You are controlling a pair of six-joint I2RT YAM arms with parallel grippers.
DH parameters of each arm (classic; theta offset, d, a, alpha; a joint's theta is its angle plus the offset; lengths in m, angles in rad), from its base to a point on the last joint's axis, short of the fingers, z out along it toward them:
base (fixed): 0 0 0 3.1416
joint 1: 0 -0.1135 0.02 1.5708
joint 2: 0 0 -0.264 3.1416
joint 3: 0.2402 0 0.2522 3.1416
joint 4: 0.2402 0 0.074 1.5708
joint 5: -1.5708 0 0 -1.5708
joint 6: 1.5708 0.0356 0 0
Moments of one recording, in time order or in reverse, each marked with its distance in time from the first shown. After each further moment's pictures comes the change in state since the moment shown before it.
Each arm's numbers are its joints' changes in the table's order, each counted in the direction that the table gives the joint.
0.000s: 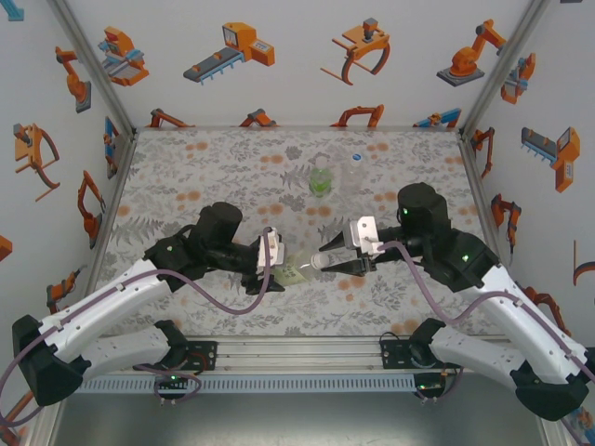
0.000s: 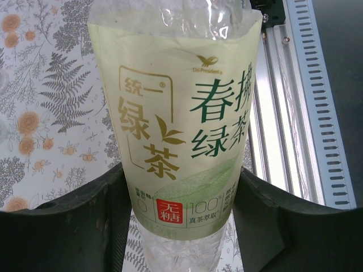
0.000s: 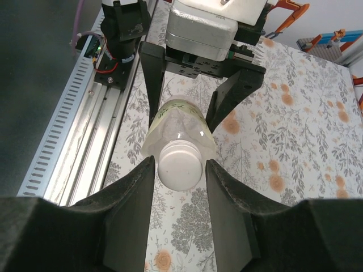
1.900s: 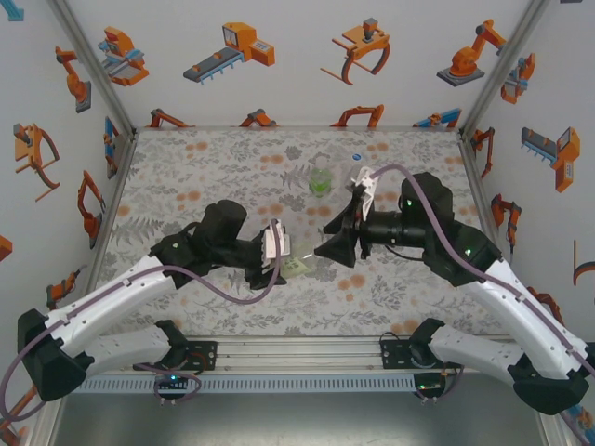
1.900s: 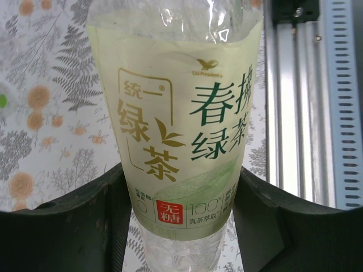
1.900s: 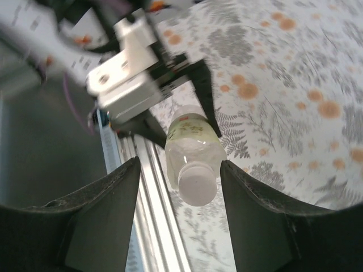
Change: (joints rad) left arm 0.000 0.034 0.008 -0.025 0.086 -0.059; right arm -0.010 0.042 0.095 -0.033 -0.264 0.652
